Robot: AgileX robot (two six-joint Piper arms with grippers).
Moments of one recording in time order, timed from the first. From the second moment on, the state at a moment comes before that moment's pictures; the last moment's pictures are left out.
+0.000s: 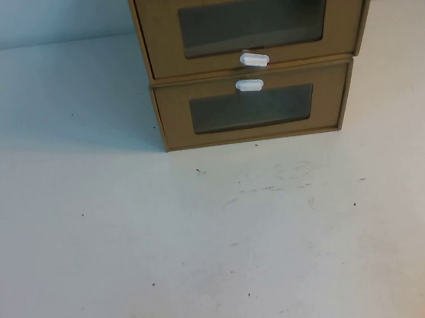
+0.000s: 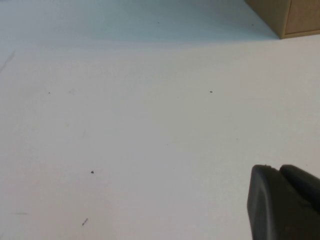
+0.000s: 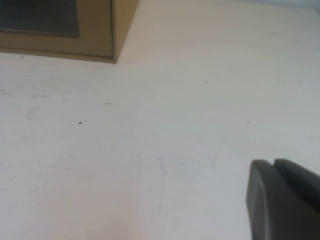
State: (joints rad) right arm 0.00 -0.01 0.02 0.20 0.36 -0.23; left arm -0.15 -0.01 0.03 0.05 0.39 0.03
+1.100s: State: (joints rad) right arm 0.00 -0.01 0.02 0.20 0.36 -0.23; left arm -0.15 -0.01 0.03 -0.37 0.12 -0.16
